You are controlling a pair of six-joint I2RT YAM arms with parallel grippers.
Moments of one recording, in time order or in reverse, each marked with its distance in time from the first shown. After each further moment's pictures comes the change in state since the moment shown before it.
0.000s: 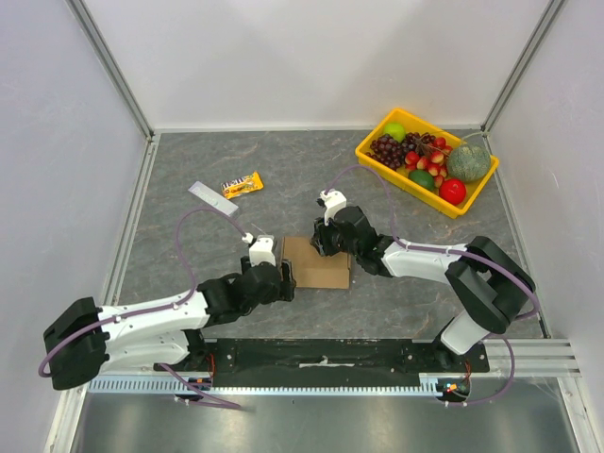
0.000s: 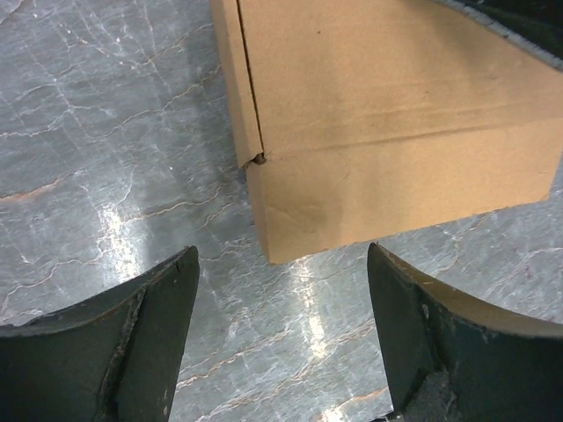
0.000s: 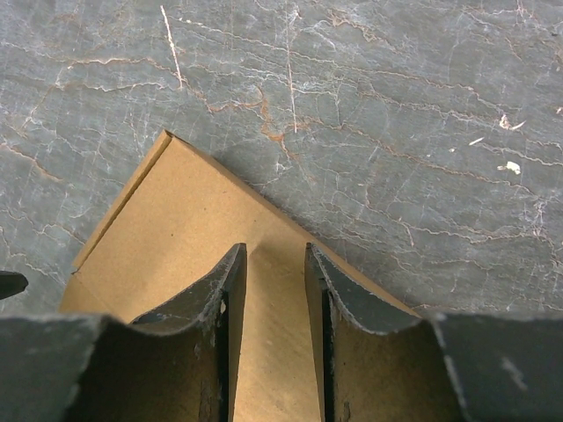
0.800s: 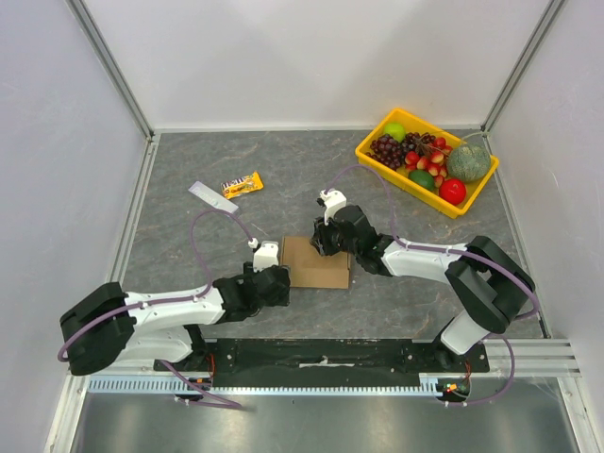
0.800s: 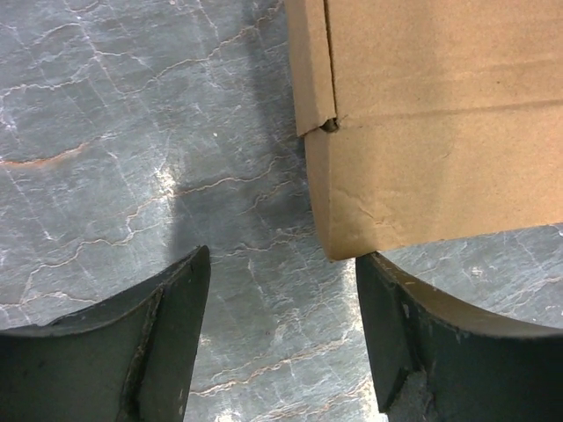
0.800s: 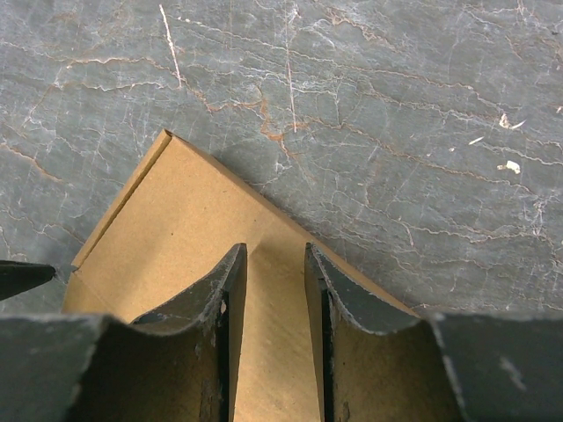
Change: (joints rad) left arm 0.000 0.167 -0.005 -0.026 -0.034 -0.019; right arm -0.002 0.002 0.007 -0.012 -0.002 0.002
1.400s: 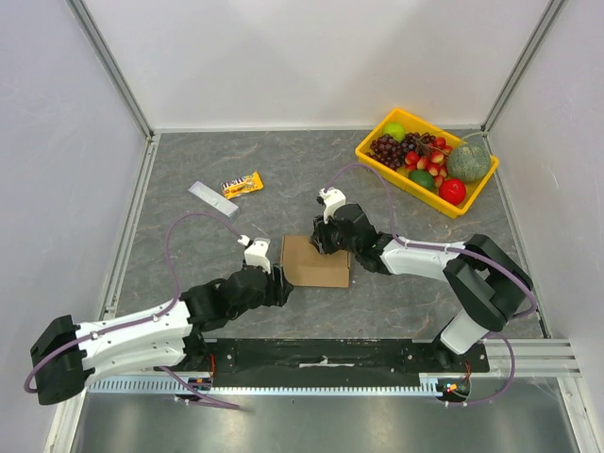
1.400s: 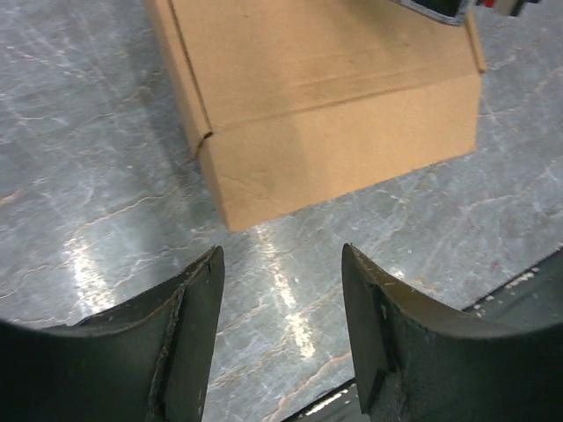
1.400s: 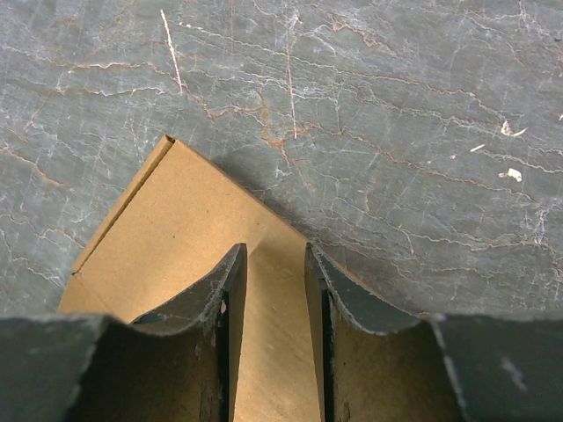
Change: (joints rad) left arm 0.000 -0.345 -0.060 0.055 0.166 0.099; right arm -0.006 0.015 0.013 0.002 -0.017 0.000
